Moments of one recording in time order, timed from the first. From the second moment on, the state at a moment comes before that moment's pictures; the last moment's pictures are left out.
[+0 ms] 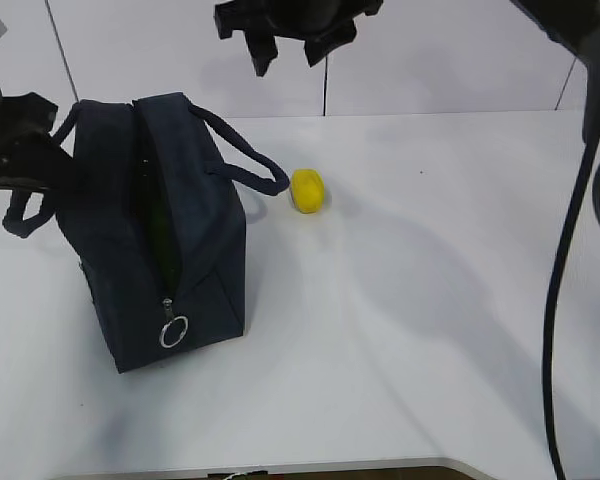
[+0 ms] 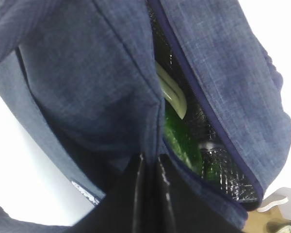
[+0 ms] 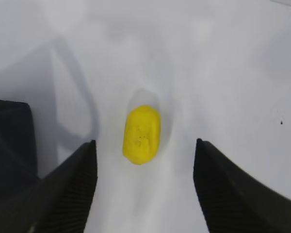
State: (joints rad) left arm -0.09 1.54 -1.09 -0.76 0.83 0.48; right arm 0.55 2.33 -2.58 -0.18 1.26 0.20
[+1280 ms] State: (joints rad) left arm -0.09 1.54 -1.09 -0.75 0.83 0.48; right arm 0.49 2.56 -2.52 -0.12 1.25 0.25
